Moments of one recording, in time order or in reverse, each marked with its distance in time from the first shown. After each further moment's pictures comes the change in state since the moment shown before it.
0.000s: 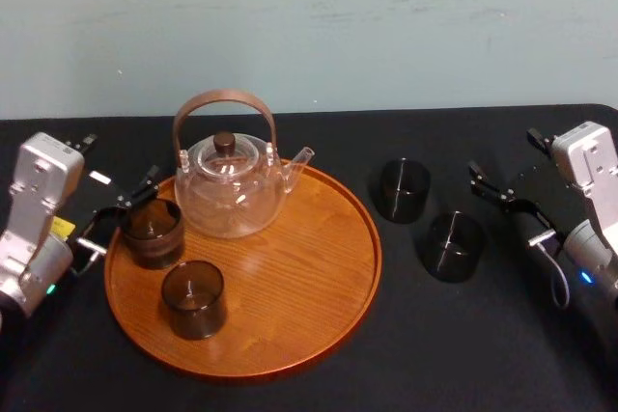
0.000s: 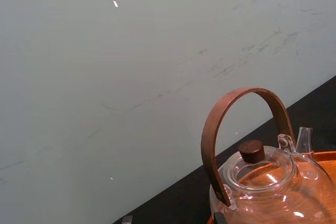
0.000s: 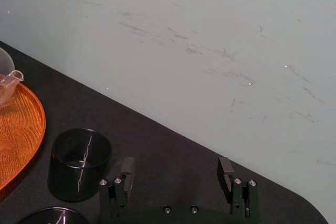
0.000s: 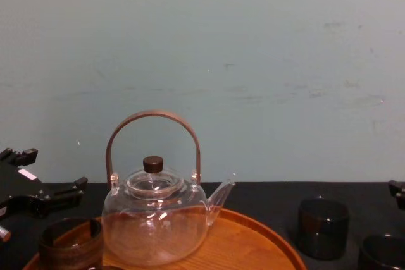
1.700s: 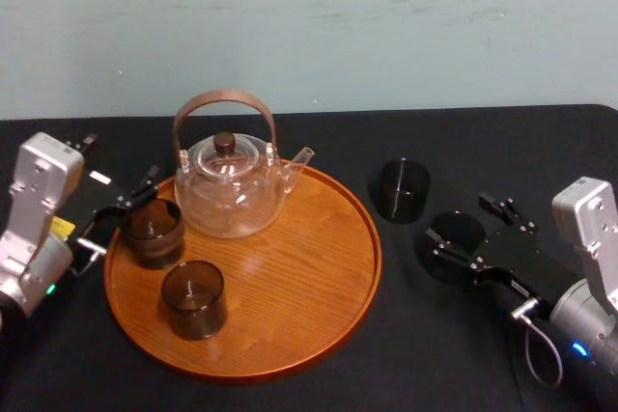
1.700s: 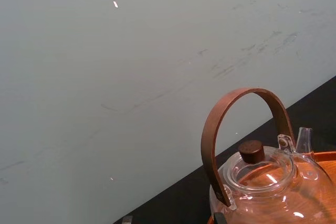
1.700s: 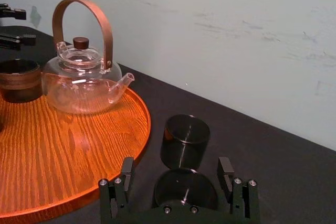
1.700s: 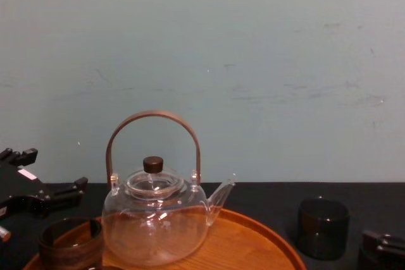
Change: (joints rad) left arm 0.000 0.000 0.000 0.000 0.000 0.000 0.000; right arm -0.221 0.022 0.067 -0.217 0.119 0.036 0.181
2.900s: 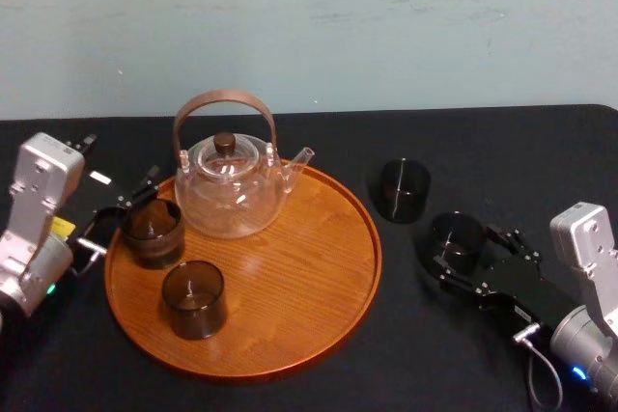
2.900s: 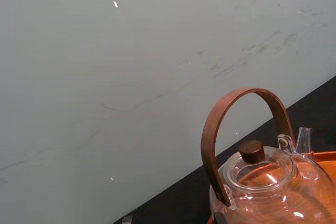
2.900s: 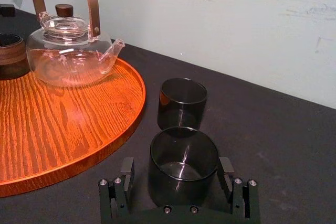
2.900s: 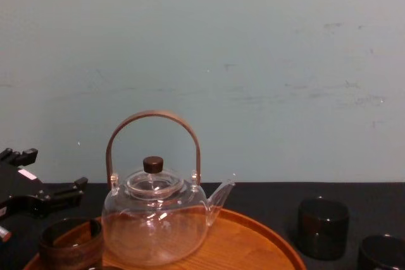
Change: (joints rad) left arm 0.000 0.000 0.000 0.000 0.000 0.000 0.000; right arm -0.056 -0.075 0.068 0.042 -0.039 0.048 0.029
